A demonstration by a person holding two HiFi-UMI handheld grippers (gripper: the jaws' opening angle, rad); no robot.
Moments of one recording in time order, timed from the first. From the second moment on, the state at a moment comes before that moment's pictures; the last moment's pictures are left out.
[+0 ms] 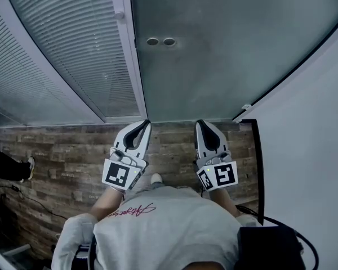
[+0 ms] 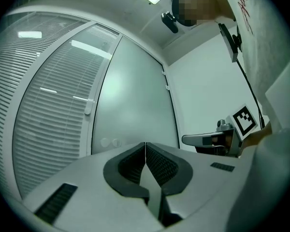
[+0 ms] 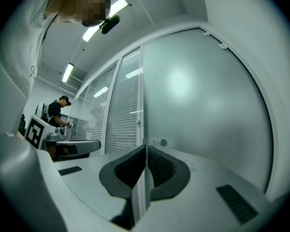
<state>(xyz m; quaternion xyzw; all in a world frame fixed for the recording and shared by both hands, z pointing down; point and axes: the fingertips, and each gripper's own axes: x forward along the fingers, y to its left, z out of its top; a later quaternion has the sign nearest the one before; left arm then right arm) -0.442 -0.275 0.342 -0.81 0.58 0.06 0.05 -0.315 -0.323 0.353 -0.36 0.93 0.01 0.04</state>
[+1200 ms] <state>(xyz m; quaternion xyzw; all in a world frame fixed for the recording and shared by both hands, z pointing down) -0.506 -0.279 0.377 -0.72 0.69 0.00 0.00 -0.524 -0.600 0.377 -0.41 0.91 -0.01 -0.01</state>
